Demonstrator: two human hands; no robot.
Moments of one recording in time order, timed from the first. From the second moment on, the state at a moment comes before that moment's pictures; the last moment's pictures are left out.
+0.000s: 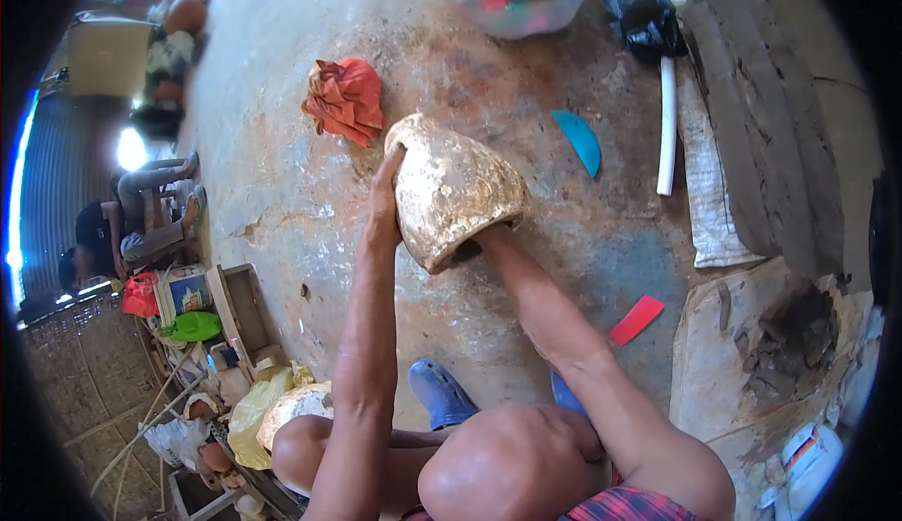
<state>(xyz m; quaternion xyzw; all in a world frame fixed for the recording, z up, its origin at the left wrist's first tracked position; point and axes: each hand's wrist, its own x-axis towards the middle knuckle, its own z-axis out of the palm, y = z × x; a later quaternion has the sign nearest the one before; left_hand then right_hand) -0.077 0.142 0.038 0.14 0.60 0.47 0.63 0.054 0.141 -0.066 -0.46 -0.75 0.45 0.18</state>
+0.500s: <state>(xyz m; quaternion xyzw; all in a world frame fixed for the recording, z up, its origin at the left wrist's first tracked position) -0.070 0.146 0.054 0.19 0.62 0.46 0.61 0.063 0.075 -0.035 -0.41 -0.76 0.34 0.36</state>
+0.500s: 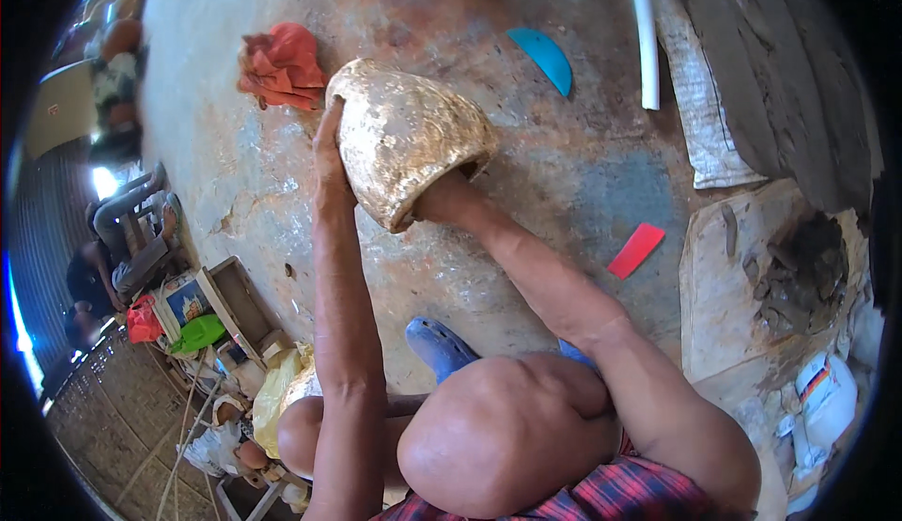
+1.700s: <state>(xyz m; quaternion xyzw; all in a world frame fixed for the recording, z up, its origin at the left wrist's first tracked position) -0.081 0.144 0.038 0.20 0.59 0.45 0.64 0.136 0.041 0.013 -0.36 -0.66 0.64 0.15</state>
